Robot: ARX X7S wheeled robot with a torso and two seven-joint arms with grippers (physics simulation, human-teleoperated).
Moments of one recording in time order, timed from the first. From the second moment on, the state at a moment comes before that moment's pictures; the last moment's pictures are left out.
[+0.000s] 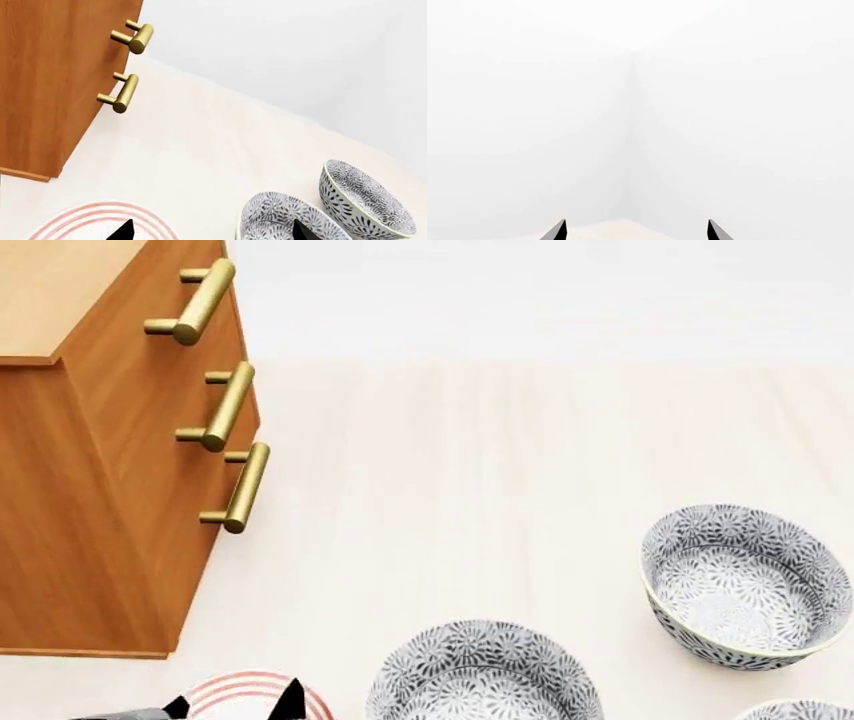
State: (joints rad) left arm -0.19 -0.44 0.66 0.60 -0.94 -0.22 -0.85; right arm -0.78 0.00 0.62 -0.83 0.26 -0.33 0.29
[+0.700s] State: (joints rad) left arm -0.29 -0.23 0.77 0.63 -1.07 -0.36 -1.03; right arm -0.78 0.02 0.49 -0.86 0.17 -0.32 0.38
